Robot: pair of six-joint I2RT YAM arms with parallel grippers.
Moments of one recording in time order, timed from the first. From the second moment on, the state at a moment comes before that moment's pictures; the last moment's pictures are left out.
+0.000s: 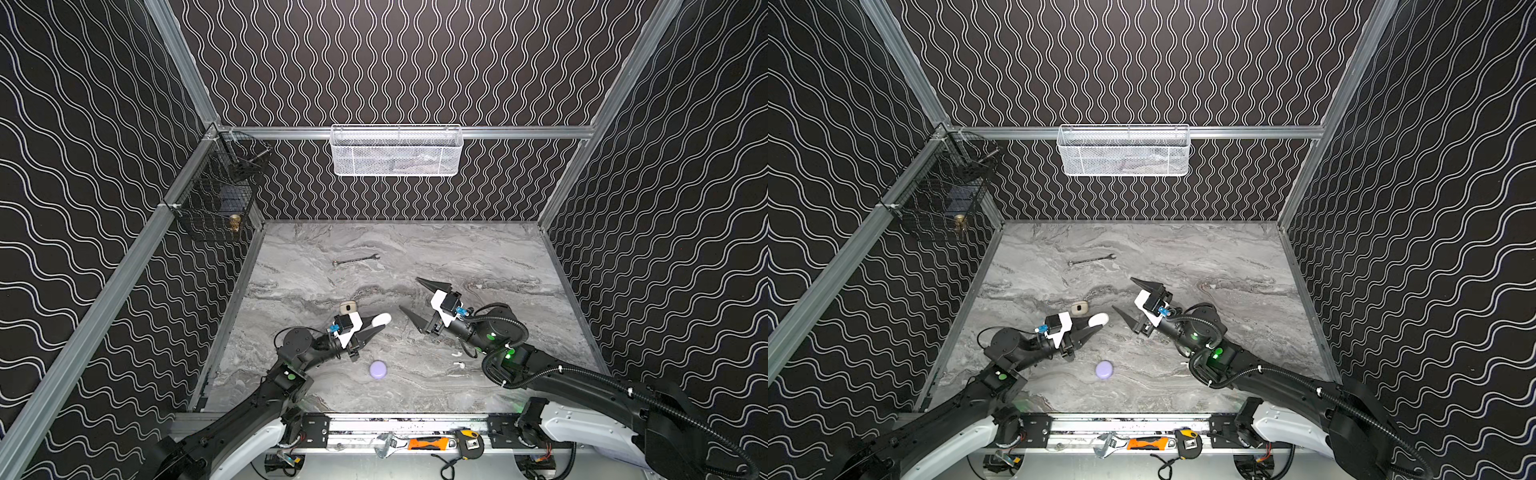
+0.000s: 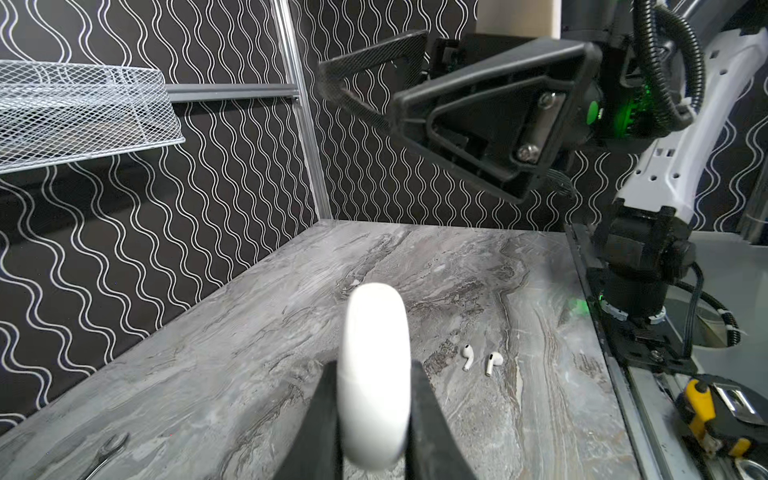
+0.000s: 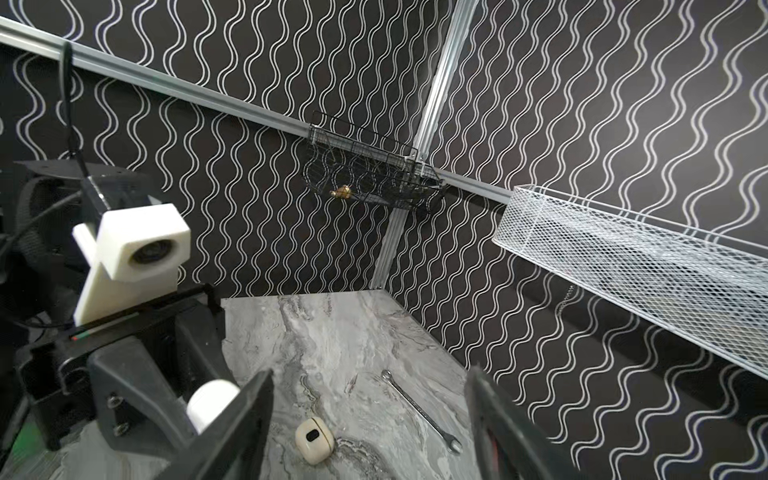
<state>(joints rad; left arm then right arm) -0.56 0.77 0.18 0.71 0.56 0.08 0.90 1.09 0.56 0.71 -0.15 -0.29</state>
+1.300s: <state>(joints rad) -0.57 0.77 0.23 0.66 0.69 0.06 0.89 1.21 0.67 0.59 -0.25 -0.28</state>
